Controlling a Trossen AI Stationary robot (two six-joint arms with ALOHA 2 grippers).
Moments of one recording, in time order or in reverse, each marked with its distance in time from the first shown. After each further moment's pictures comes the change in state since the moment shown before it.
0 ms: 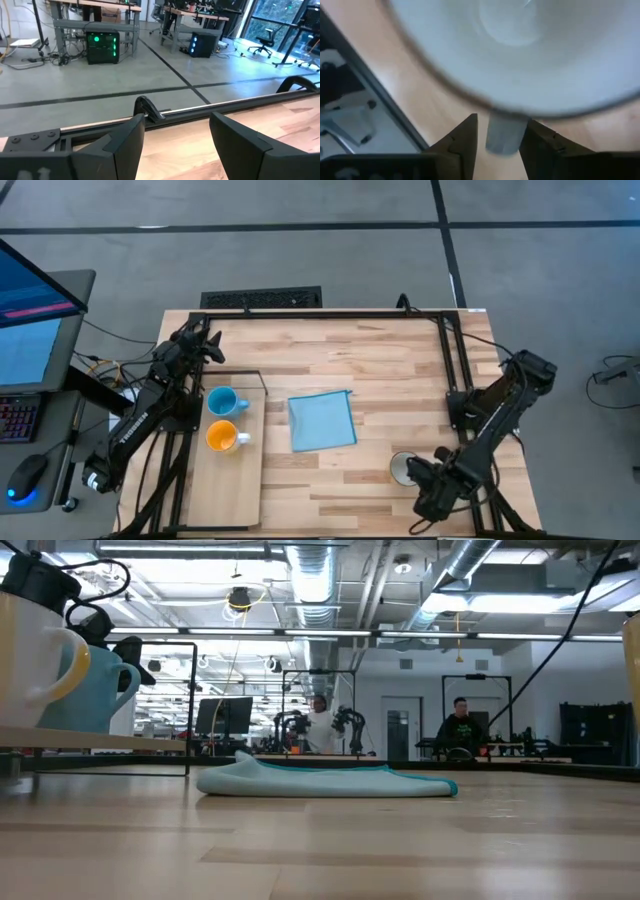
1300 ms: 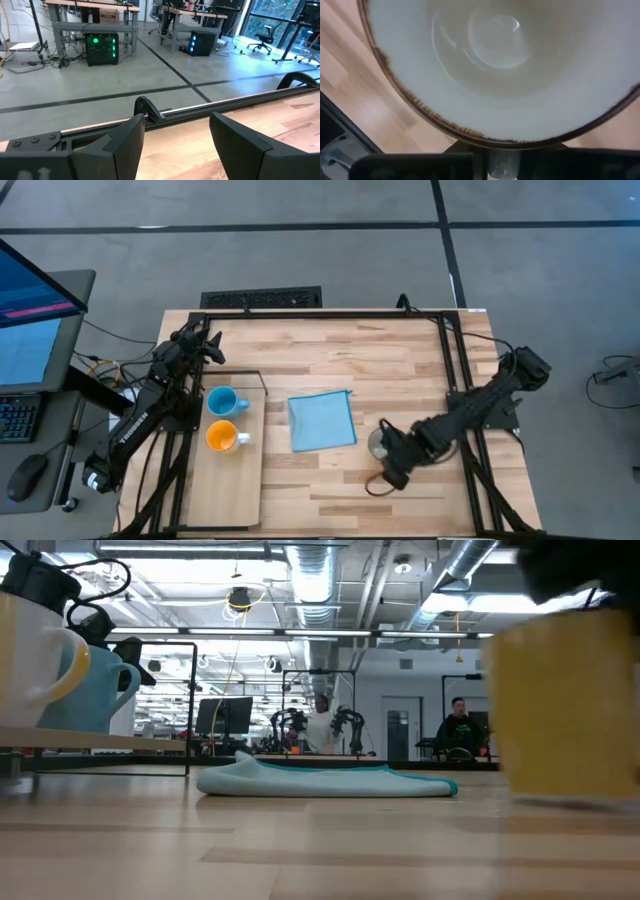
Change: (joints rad) left arm 0.000 0.000 0.000 0.000 0.008 0.022; right arm -0.360 -0.002 0.059 -0.077 -0.006 -0.295
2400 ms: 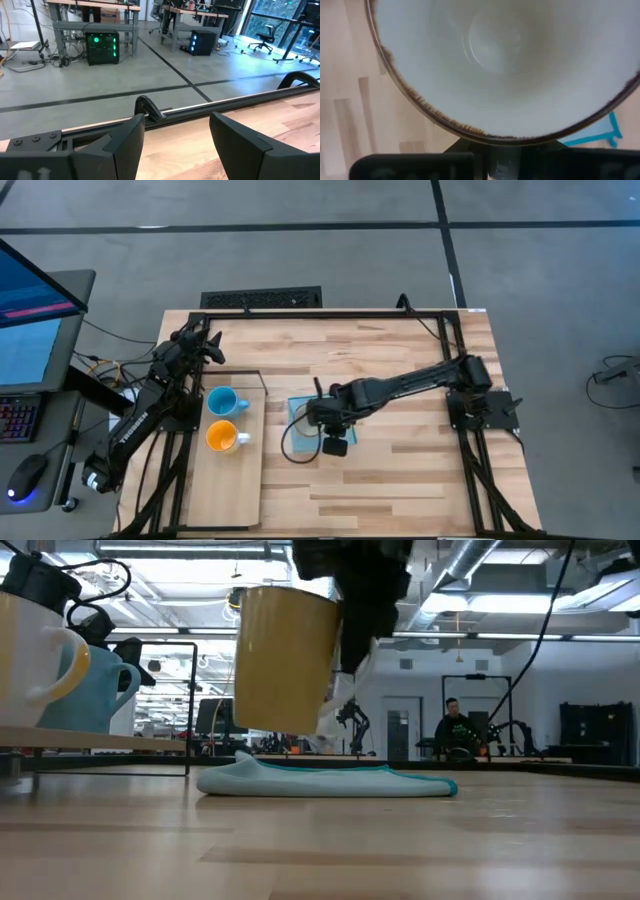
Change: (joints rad) left arm 0.000 0.005 0.000 0.000 -0.004 -0.001; right arm -0.359 0.445 0.667 -0.075 0.055 -0.883
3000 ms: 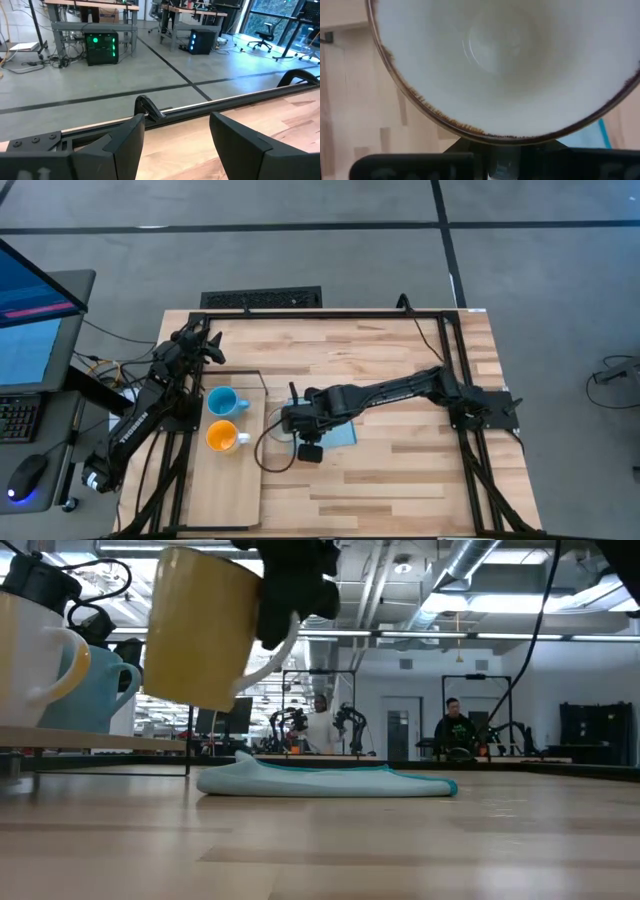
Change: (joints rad) left arm 0.000 0.002 0.000 0.000 0.006 0.014; right arm 0.027 0.235 0.406 -0.075 0.048 0.006
